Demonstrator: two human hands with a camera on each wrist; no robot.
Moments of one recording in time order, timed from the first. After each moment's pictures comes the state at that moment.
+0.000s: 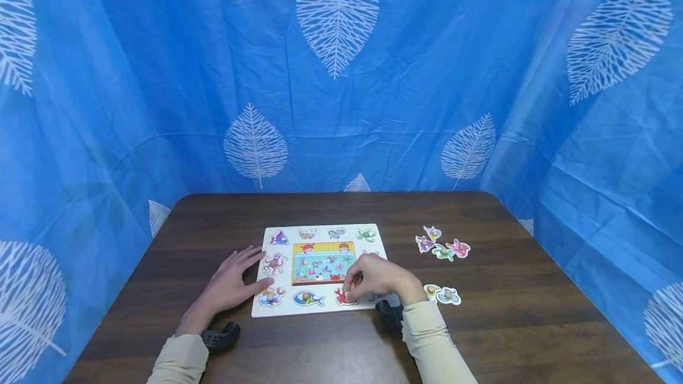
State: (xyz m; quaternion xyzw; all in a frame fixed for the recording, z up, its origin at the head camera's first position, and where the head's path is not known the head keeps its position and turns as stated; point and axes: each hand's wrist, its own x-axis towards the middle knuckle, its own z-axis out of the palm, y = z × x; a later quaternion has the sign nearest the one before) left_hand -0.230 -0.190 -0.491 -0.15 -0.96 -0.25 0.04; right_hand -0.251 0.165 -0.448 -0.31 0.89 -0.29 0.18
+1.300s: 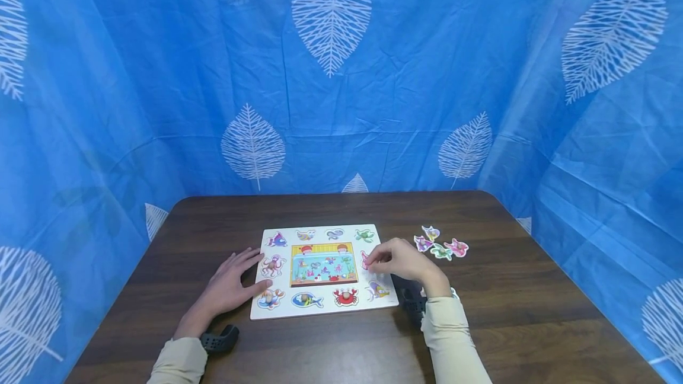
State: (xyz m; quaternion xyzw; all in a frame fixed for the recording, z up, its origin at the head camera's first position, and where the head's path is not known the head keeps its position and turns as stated) left_hand -0.231 -0.188 -0.497 -0.14 -0.96 -0.25 0.04; right_hand -0.263 0.222 -0.439 -0.24 0.91 -0.34 0.09
